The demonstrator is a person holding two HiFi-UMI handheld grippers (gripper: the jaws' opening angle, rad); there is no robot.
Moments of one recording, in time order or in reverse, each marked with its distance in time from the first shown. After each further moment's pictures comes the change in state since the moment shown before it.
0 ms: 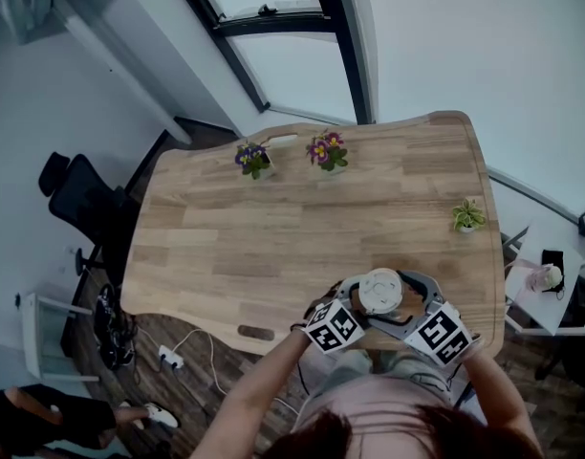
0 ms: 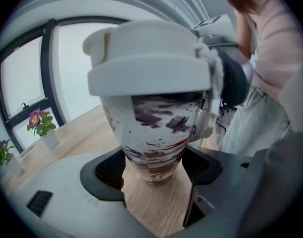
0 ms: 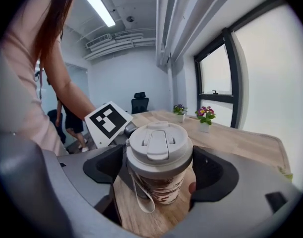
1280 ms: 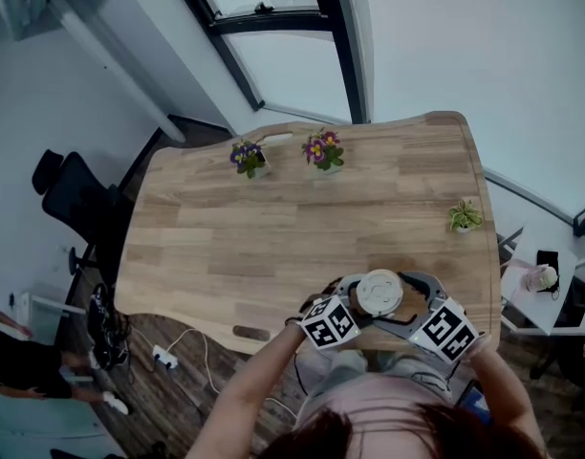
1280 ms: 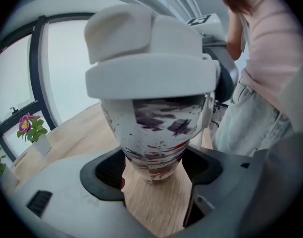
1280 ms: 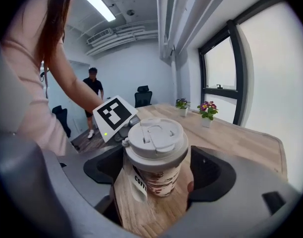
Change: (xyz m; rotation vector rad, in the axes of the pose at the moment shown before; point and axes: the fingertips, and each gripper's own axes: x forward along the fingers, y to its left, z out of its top) left arm 0.001 -0.004 0.001 0.049 0.020 -0.088; right arm -0.009 -0.003 -0.006 -0.021 0.081 0.043
